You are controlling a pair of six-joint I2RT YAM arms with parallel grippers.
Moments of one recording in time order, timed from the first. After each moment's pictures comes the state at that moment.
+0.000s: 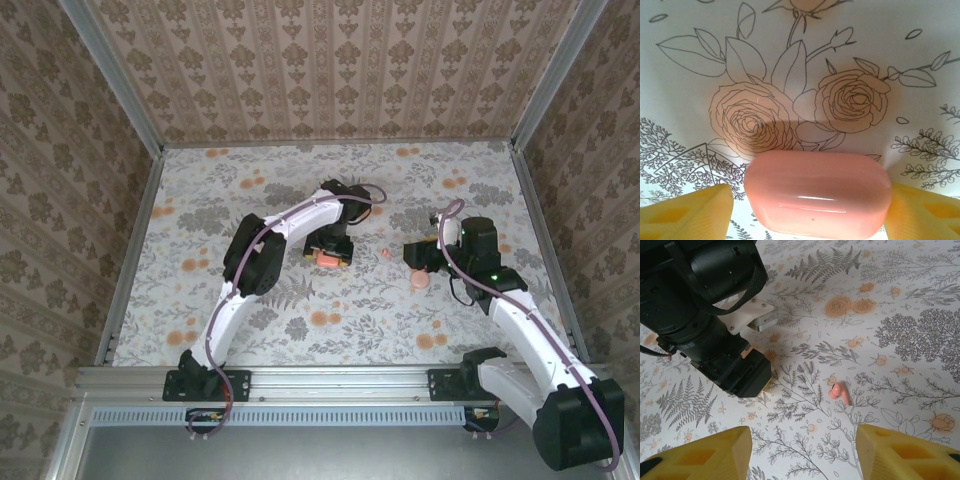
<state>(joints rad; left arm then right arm) -0.81 2.38 2.03 -1.36 -0.05 -0.57 0.14 0.93 0.59 -0.27 -0.42 0.13</state>
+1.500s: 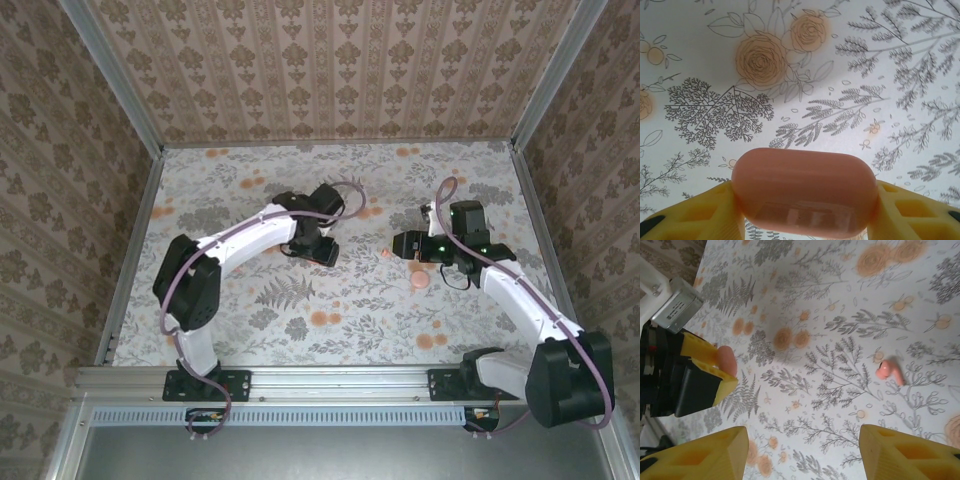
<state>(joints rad) -0.80 1.81 1.43 -0.95 0.04 -0.33 0.14 1.17 0.74 -0.35 -0.60 0.32</state>
